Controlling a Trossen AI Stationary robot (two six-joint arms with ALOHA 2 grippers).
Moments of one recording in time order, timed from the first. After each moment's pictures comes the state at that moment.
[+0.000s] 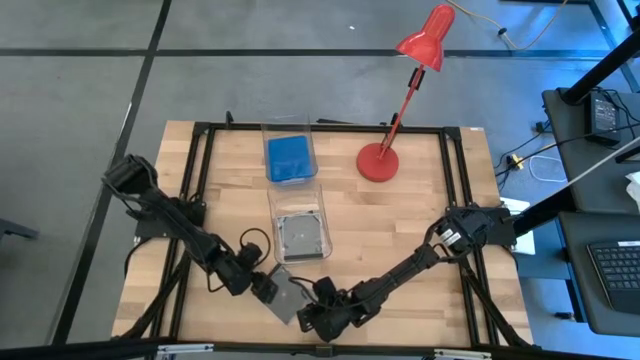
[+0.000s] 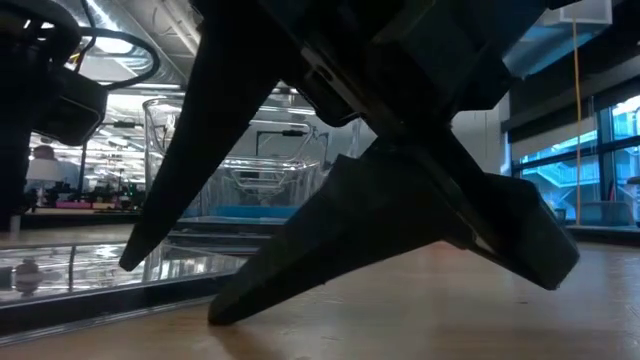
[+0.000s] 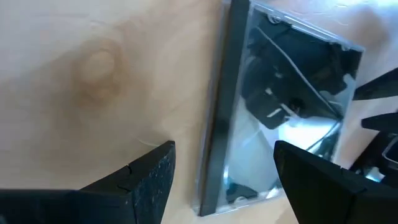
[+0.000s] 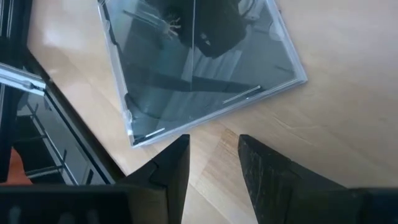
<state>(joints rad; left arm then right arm) -0.70 1.52 0.61 -0.09 -0.21 -1.76 0.59 2.34 1.68 -0.27 0.35 1.65</state>
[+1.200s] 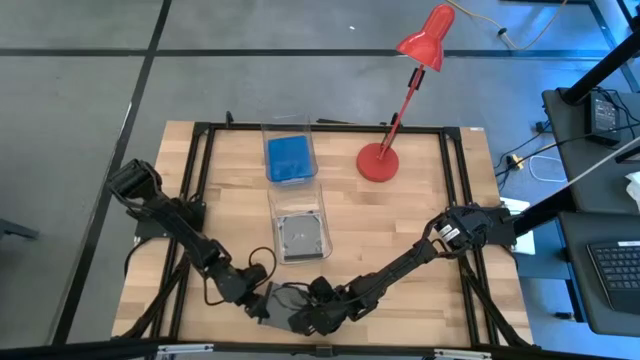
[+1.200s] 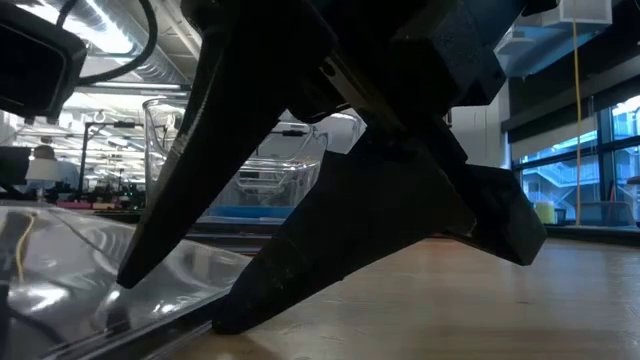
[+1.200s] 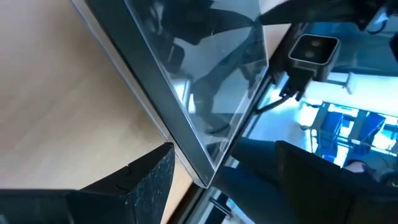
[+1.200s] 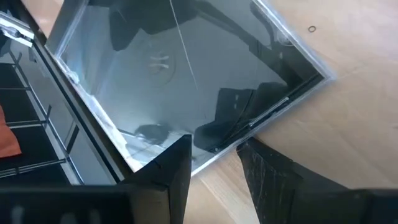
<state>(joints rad) -0.73 1.57 0.61 0.31 -0.05 -1.64 0.54 2.34 1.68 -0.28 0.23 1.46</state>
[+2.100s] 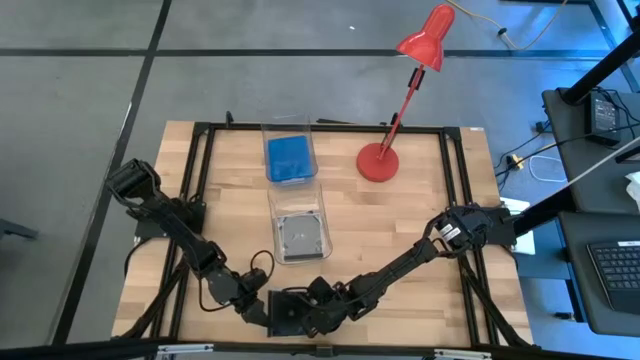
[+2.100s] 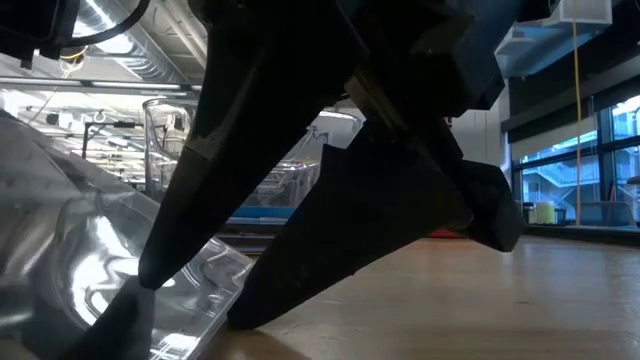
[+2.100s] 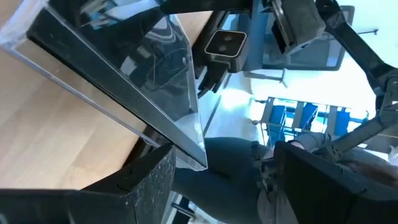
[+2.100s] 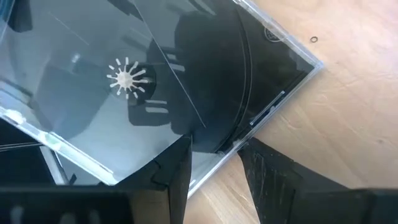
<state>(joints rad) -0.75 1.57 0.61 0.52 -0.11 -1.63 0.54 2.34 1.68 -0.32 0.21 1.35</state>
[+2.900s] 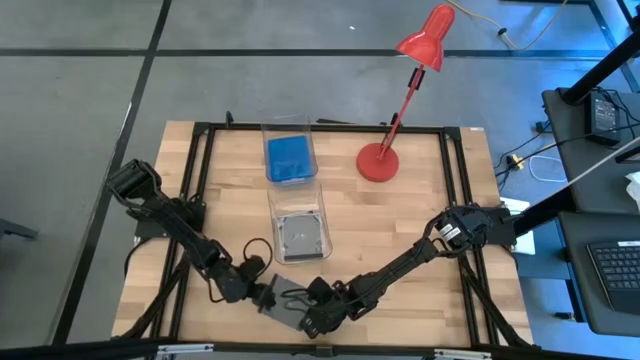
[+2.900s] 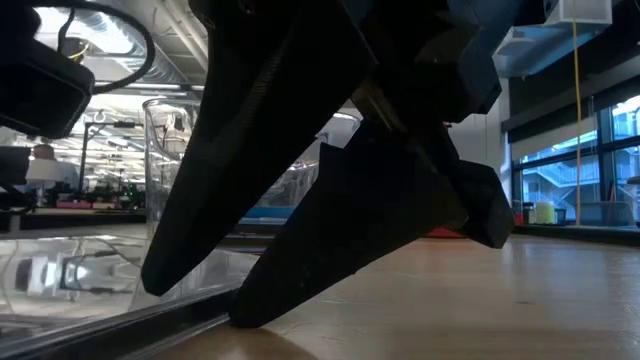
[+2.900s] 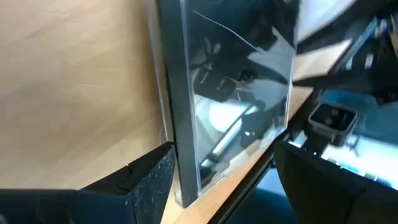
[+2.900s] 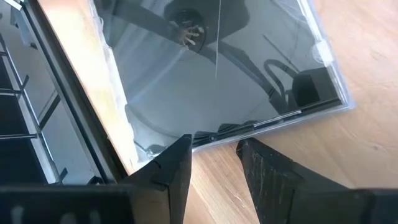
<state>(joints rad) -0.75 1.57 0.61 0.19 -0.20 -1.82 0.54 2.34 1.68 -0.33 0.21 1.30</state>
